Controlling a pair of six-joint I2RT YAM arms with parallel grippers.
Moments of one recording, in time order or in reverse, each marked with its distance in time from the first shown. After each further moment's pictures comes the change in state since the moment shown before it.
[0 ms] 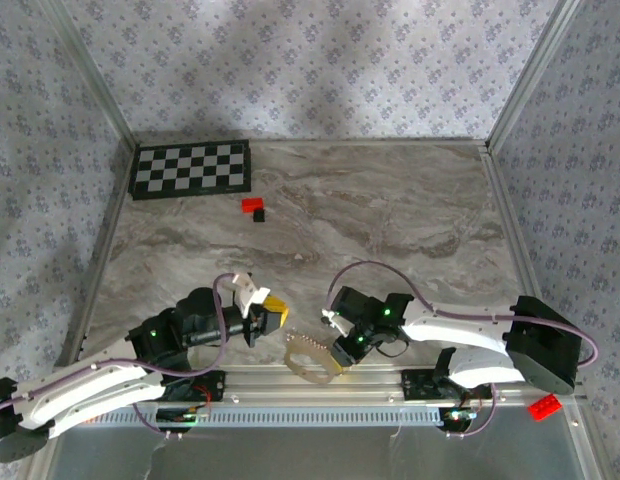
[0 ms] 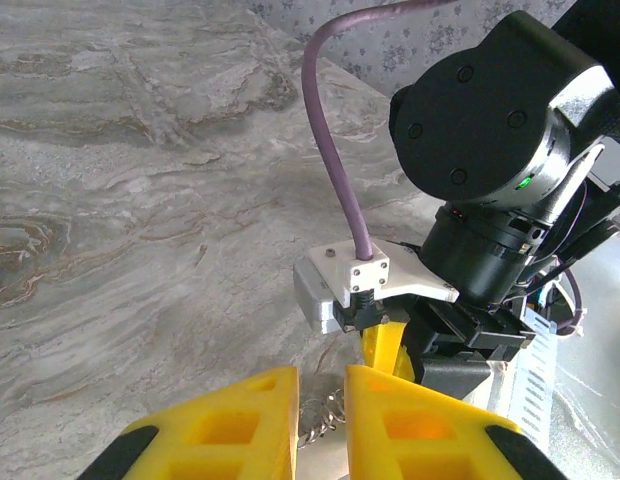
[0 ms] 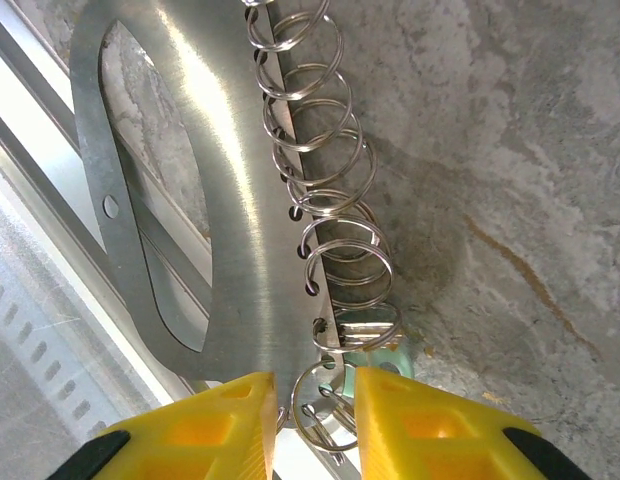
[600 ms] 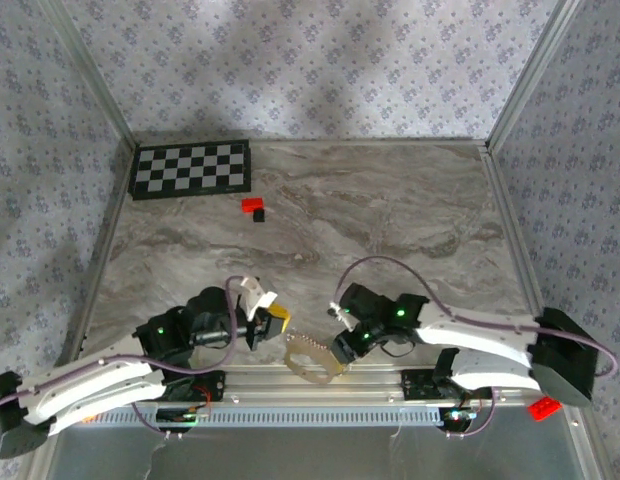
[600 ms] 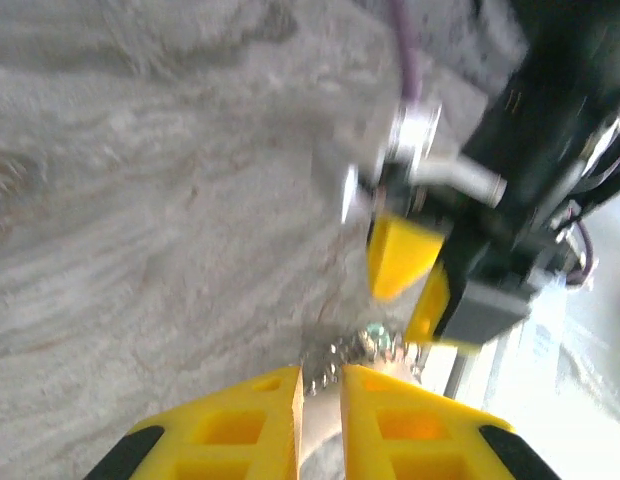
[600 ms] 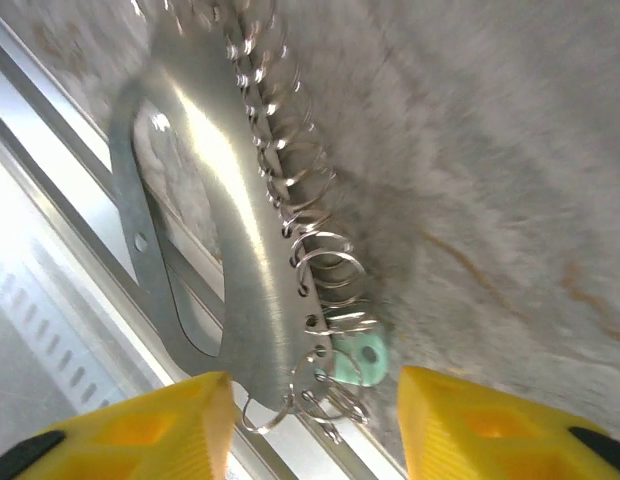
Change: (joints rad) left arm -0.024 0.095 -0.005 -0.036 0.030 0.004; right arm -0.050 -0.179 -0.037 -0.010 0.043 0.100
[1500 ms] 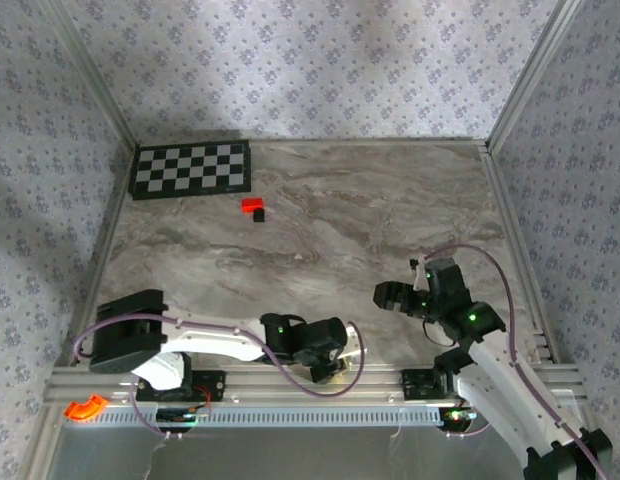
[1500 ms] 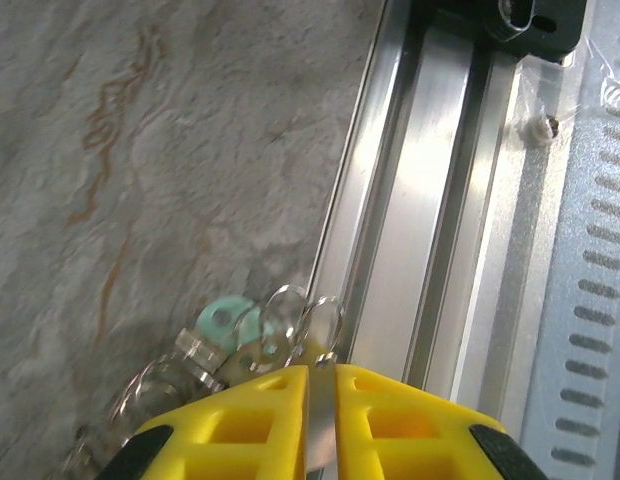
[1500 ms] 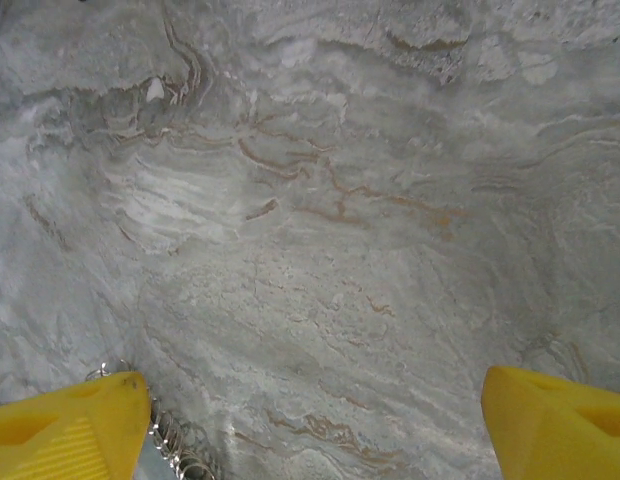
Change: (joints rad) left arm -0.366 0.924 0.424 0.022 -0.095 0.161; right arm -0.692 -0.469 -0.122 -0.080 -0.035 0.093
